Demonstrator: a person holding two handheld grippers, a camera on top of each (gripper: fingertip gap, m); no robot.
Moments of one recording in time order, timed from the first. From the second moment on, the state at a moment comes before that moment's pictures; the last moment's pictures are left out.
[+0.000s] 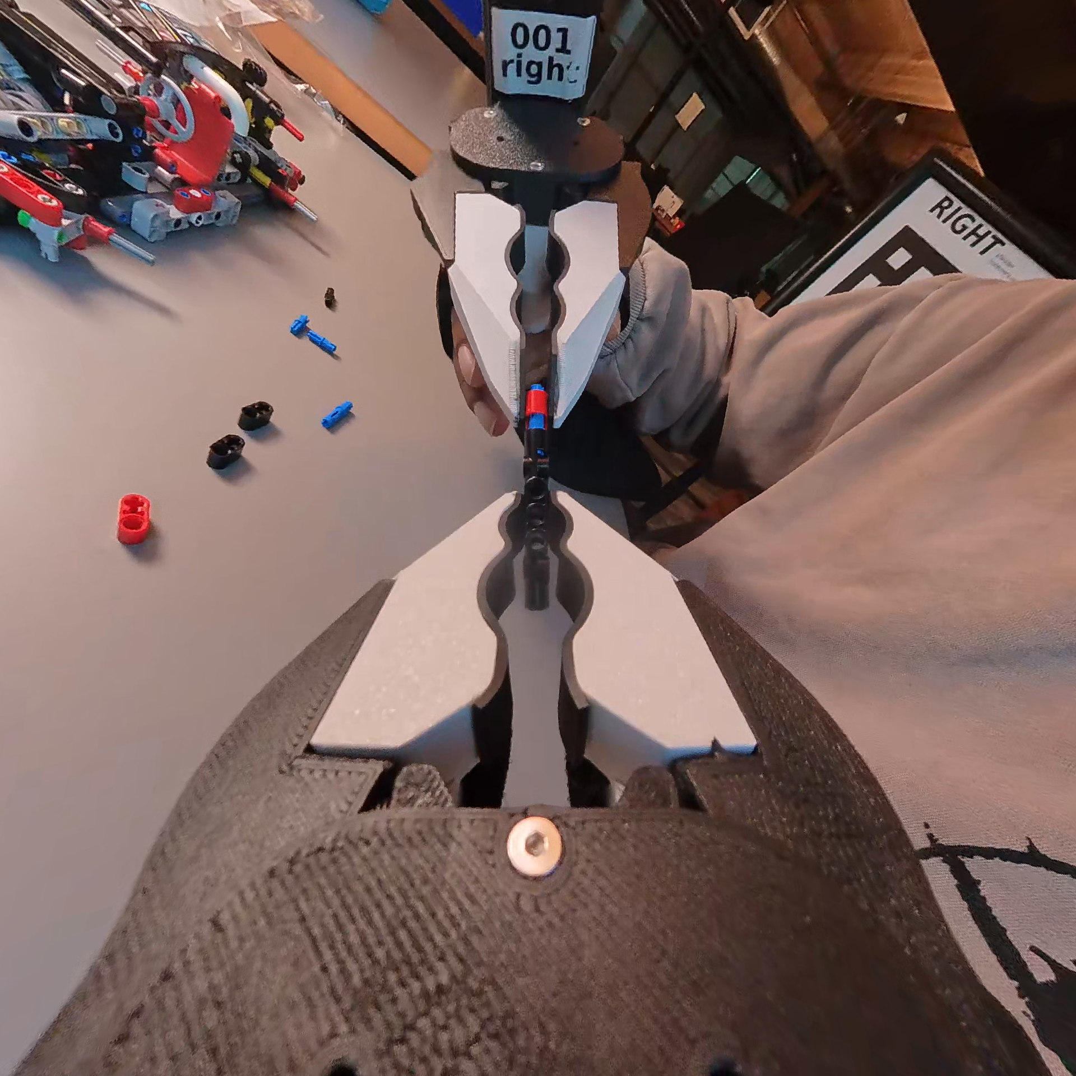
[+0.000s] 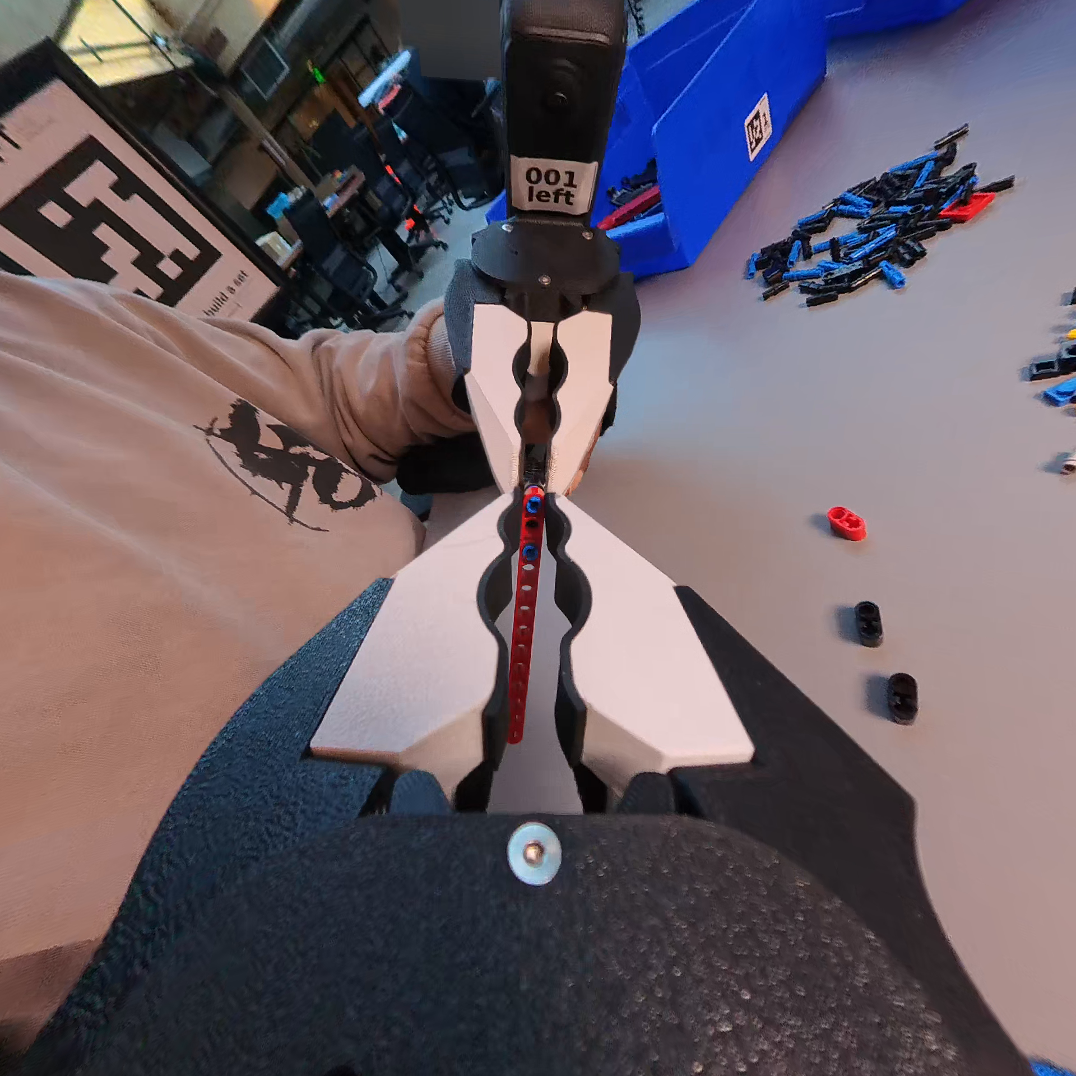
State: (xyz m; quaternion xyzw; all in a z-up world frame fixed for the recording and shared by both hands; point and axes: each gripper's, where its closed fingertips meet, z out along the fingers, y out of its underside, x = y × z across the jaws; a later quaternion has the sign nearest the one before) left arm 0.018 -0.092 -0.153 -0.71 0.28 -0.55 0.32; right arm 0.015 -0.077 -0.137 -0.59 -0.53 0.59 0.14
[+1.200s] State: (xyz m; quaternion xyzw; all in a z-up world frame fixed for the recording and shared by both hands) left arm 0.019 -0.096 -0.170 -0.73 0.30 -0.53 0.31; right arm 0.018 -0.091 -0.167 -0.61 -0.53 0.57 0.14
